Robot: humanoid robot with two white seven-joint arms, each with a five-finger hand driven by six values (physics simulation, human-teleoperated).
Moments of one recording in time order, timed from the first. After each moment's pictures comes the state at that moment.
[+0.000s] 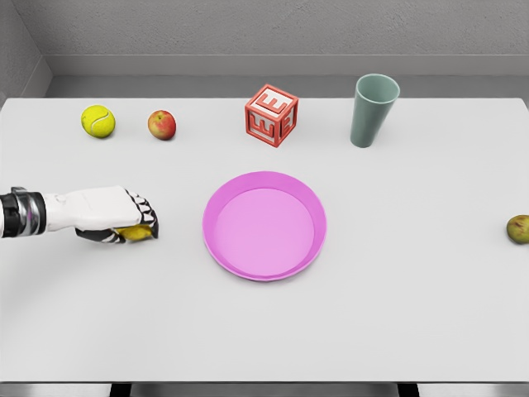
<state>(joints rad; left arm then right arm) -0.48 0.87 -0.60 -1.53 -0.49 -0.61 -0.60 0.00 0.00 -0.21 0.02 0.08 -0.06 -0.08</state>
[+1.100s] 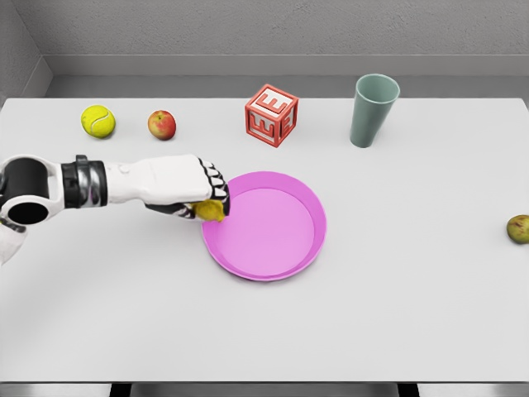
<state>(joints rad) -0.63 0.68 -0.65 -1.62 -0.43 -0.61 -0.59 0.00 0.00 -0.21 0.02 0.08 -0.06 -0.08</state>
